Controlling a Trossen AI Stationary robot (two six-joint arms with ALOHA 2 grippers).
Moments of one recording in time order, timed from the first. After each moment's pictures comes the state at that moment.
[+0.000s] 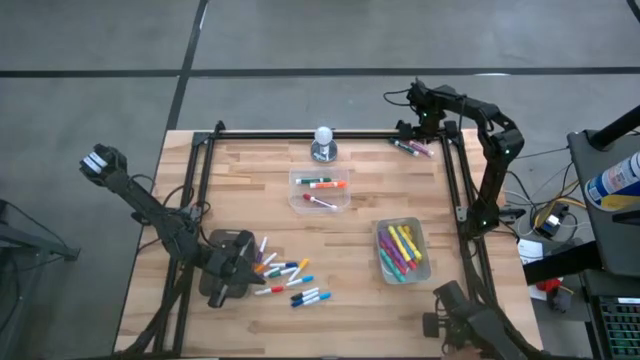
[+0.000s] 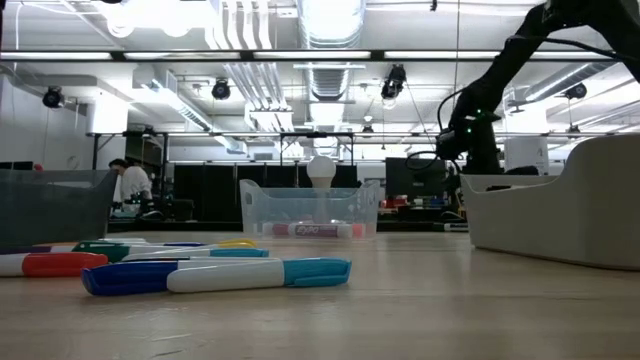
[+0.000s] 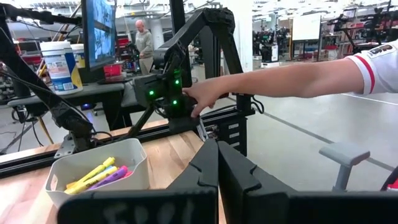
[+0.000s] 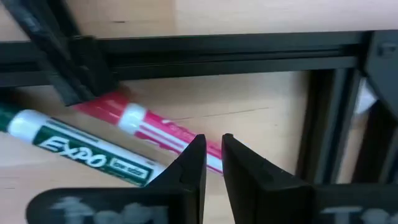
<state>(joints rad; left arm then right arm) -0.71 0.97 0.40 0.66 -0.32 0.08 -1.16 1.93 1.35 -1.00 0.13 0.47</state>
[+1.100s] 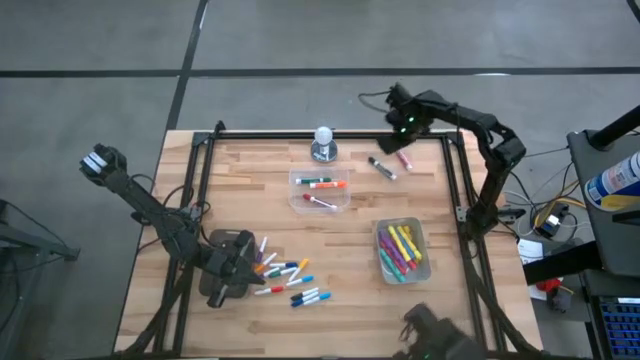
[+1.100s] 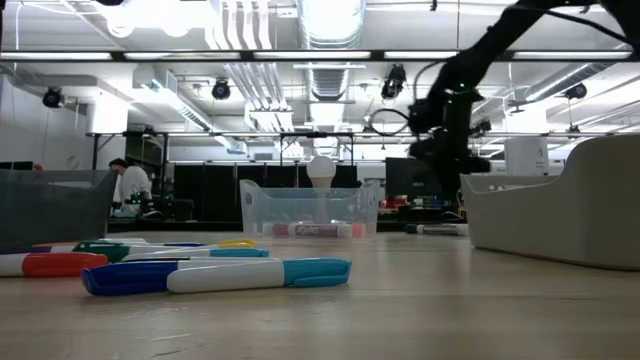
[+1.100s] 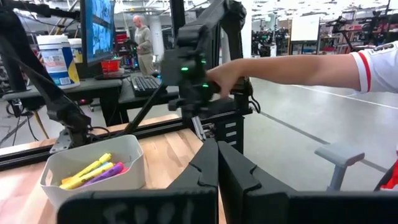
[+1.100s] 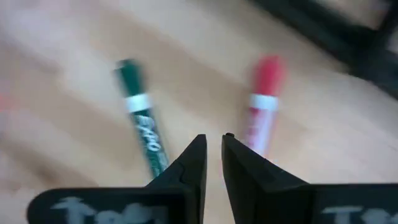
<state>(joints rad) -0.71 0.96 0.41 0.64 -0.31 0.05 -0.92 1.83 1.36 -0.97 -0.13 0.12</state>
